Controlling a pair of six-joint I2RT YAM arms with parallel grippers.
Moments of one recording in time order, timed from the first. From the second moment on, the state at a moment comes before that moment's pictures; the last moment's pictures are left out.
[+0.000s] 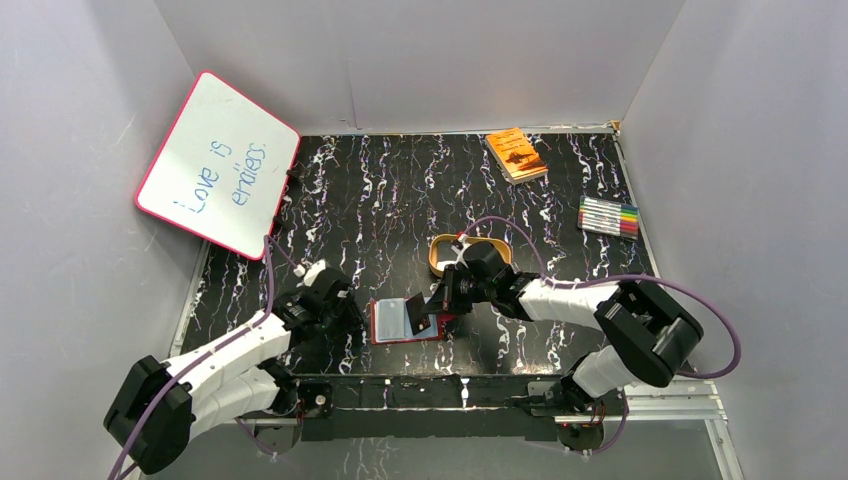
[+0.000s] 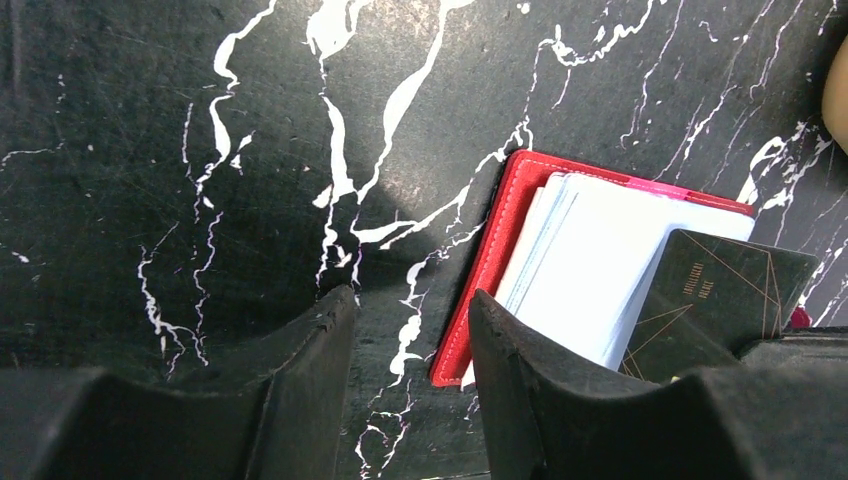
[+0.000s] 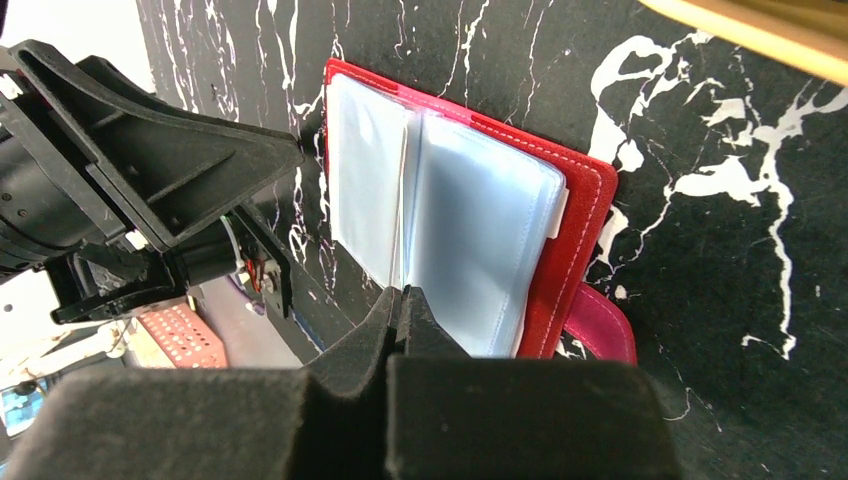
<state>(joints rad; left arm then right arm) -0.67 0.97 0.41 -0.48 -0.15 -1.07 0.82 1.45 0.58 0.18 -0.38 0.93</state>
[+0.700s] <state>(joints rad) -0.67 1.01 0.38 -0.37 -0.08 -1.08 0.82 1.49 0.57 0.25 -0.41 0.98</state>
